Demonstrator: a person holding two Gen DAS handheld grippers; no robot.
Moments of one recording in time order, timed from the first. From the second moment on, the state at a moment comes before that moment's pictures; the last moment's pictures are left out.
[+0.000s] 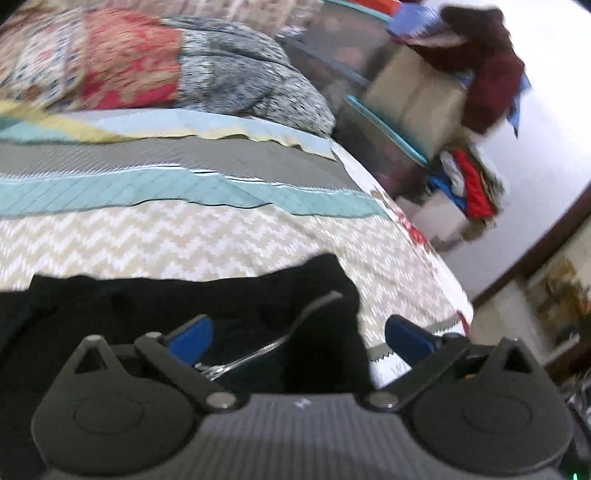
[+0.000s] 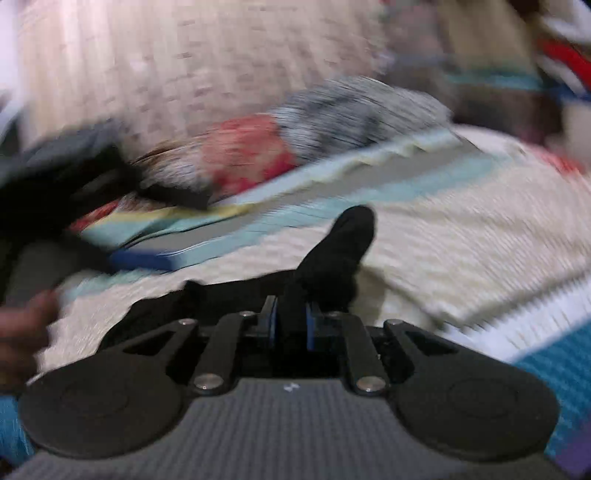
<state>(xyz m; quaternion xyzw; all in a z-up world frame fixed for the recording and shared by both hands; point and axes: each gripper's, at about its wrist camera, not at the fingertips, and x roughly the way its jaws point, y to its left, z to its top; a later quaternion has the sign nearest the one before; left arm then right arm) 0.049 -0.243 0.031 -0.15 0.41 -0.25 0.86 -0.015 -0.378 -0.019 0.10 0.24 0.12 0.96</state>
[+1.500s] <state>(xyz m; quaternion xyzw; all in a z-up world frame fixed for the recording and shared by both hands) -0.011 -0.009 -0.035 -0.30 0.39 -0.04 0.87 -0.045 -0.234 -0.035 -0.10 0.23 0.34 0.91</state>
